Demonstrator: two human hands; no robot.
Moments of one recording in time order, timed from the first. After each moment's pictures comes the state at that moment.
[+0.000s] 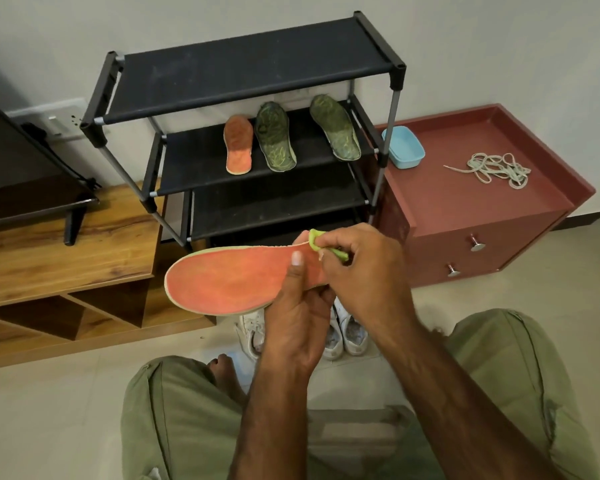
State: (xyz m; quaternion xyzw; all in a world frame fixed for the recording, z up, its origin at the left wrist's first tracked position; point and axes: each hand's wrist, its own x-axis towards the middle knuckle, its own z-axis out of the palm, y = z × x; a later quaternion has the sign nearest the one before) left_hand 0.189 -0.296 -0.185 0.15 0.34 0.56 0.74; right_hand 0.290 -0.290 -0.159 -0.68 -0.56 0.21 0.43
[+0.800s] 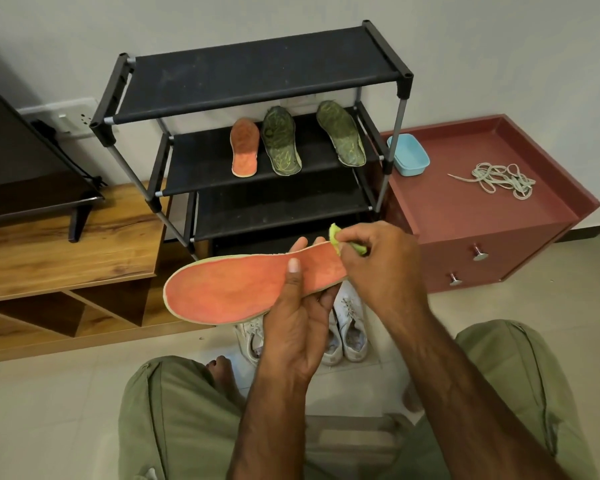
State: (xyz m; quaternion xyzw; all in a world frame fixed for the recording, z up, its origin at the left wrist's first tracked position) left_hand 0.189 -0.295 -0.187 0.13 0.33 0.58 0.73; right_hand 0.309 -0.275 -0.162 -0.71 -0.54 0.19 0.41
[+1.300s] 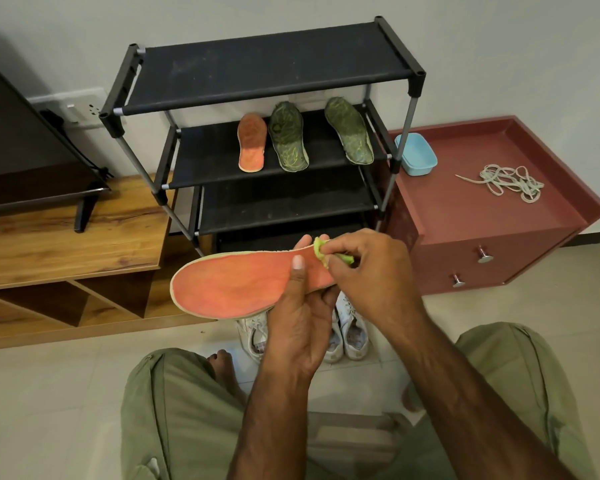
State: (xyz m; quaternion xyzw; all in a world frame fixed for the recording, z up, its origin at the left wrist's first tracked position) left_hand 0.187 -0.296 -0.188 0.13 0.32 0.58 0.73; right_hand 0.297 -0.280 -0.165 -0.67 -0.59 0.23 0.38
